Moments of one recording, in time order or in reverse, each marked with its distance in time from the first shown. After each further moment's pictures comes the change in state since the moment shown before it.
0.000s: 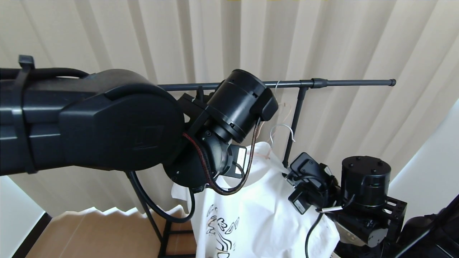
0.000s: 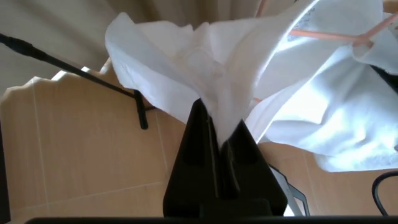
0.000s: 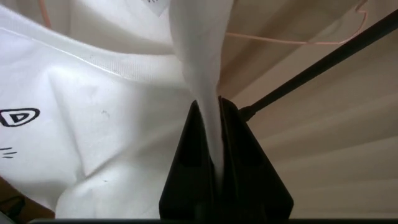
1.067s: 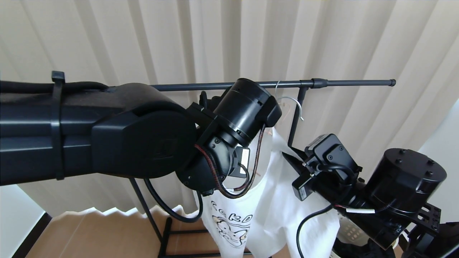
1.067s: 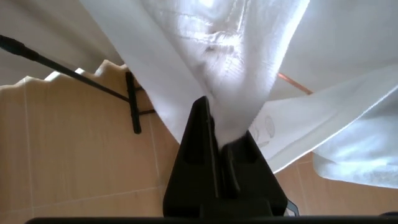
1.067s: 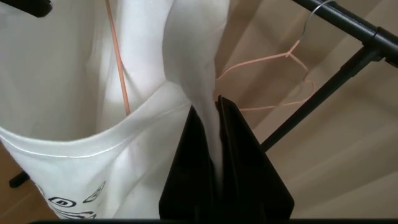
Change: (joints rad) left arm 0.003 0.028 0.021 -0.074 0.016 -0.029; right arm 0.072 -0.099 0.027 -0.201 0.005 0.027
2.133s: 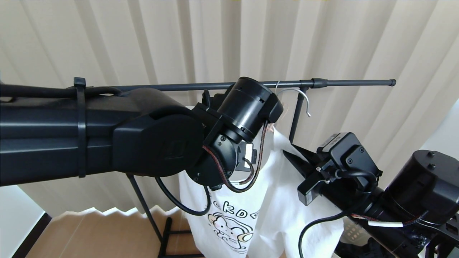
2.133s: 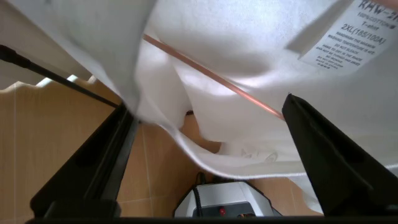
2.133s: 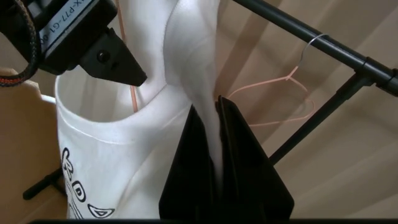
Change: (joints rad) left arm 0.010 0.025 -0.010 -0.072 0.008 0.001; right arm 0.058 -0.078 0.024 -0.001 0.000 -0.002
